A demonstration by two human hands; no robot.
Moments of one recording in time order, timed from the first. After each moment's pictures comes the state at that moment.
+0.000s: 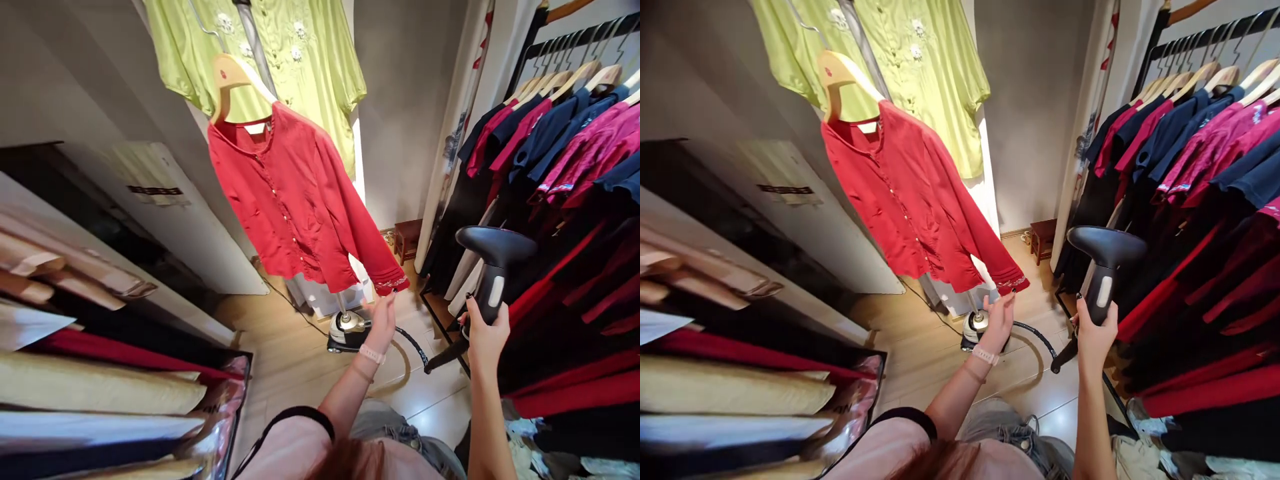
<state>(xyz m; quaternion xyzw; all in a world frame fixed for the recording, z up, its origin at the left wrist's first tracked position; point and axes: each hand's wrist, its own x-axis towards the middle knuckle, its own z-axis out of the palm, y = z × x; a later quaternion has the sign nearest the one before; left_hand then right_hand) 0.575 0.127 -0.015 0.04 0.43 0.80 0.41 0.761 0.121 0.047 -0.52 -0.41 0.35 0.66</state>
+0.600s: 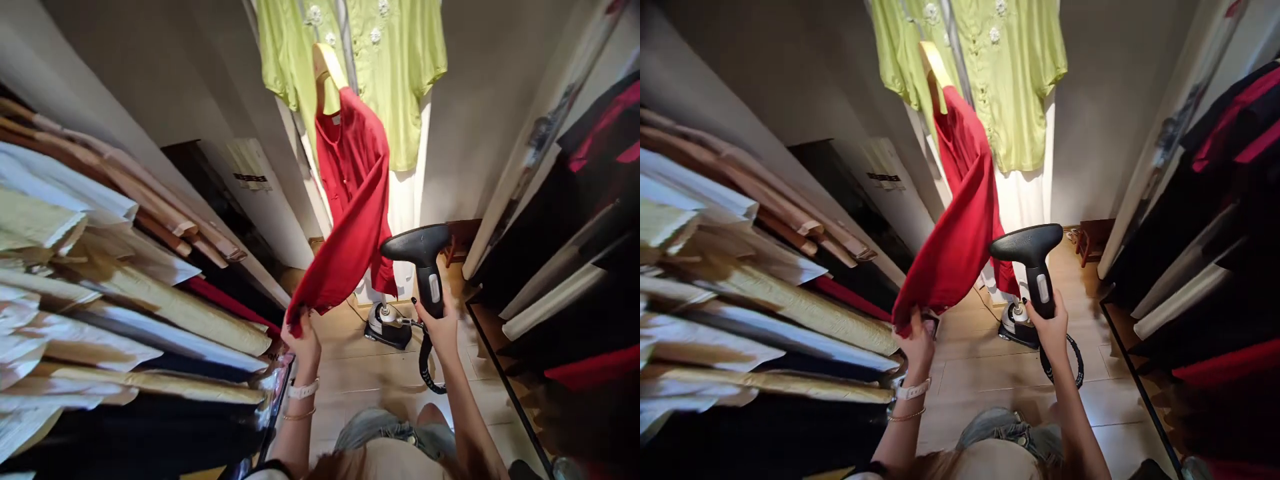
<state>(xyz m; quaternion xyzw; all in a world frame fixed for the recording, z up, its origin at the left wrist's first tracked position) 0.358 -0.064 -0.011 0.11 0.67 0.71 -0.18 0.586 0.100 0.032 -0.33 -0.61 0.53 0.49</state>
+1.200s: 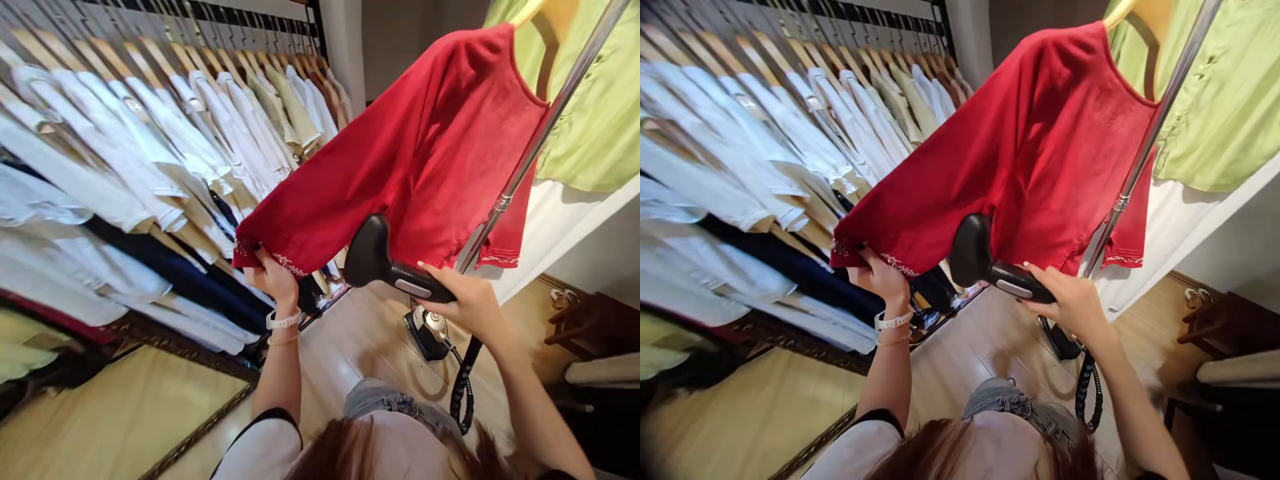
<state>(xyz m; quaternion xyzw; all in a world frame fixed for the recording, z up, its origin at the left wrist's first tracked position) 0.388 -0.214 0.093 -0.17 0.62 0.46 -0.61 0.510 0.146 0.131 0.21 -0.94 0.15 0.23</state>
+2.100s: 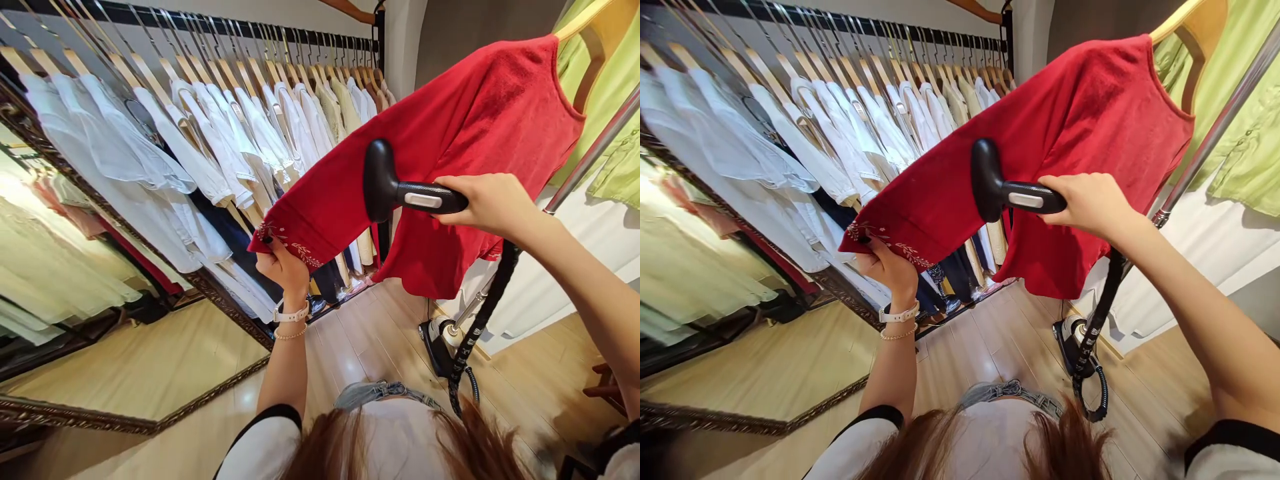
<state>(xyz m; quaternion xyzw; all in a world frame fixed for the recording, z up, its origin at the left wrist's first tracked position) 0.454 -0.243 0.127 -0.18 0.59 0.41 -0.67 0.423 0.106 0.280 0.28 -0.92 -0.07 0.28</state>
